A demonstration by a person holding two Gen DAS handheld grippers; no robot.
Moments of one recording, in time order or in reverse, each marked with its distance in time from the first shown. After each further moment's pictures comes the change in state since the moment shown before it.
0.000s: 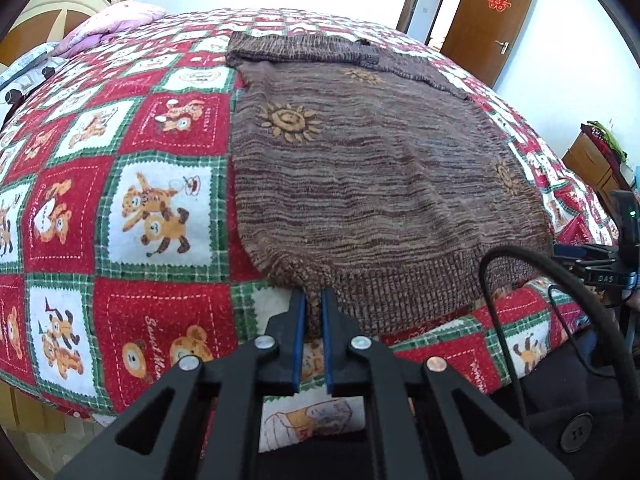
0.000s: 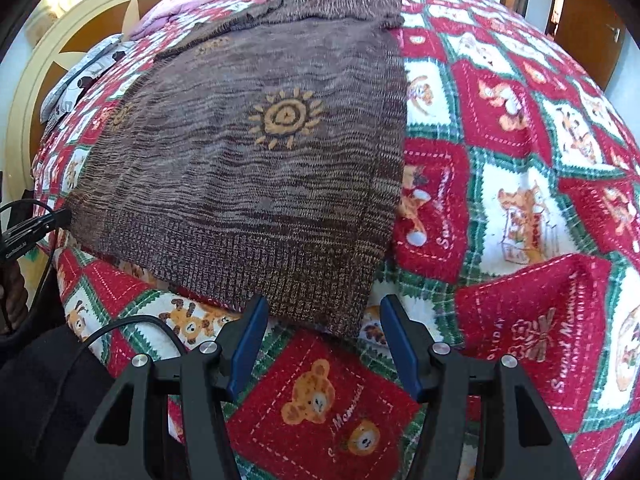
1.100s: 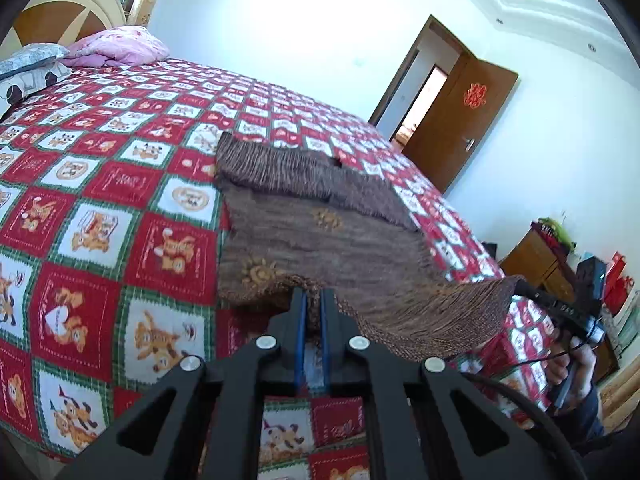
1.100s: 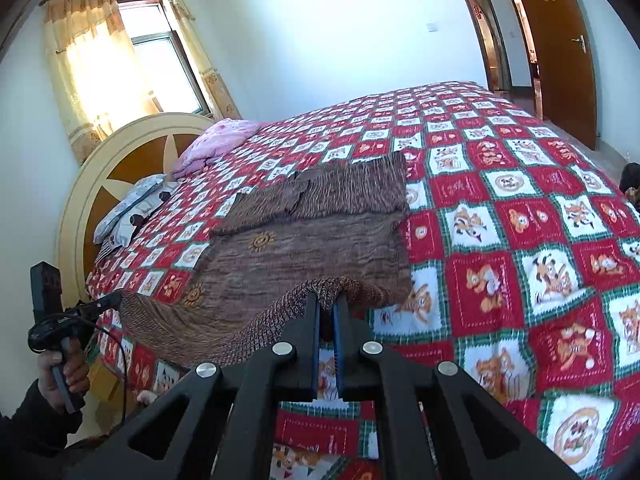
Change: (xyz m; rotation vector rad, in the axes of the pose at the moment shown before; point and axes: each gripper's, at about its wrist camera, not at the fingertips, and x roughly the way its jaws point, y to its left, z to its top) left arm -0.067 0.029 0.074 -0.149 -0.282 -0.231; right arm -0.119 -0.017 0.059 0.122 -0.497 0.187
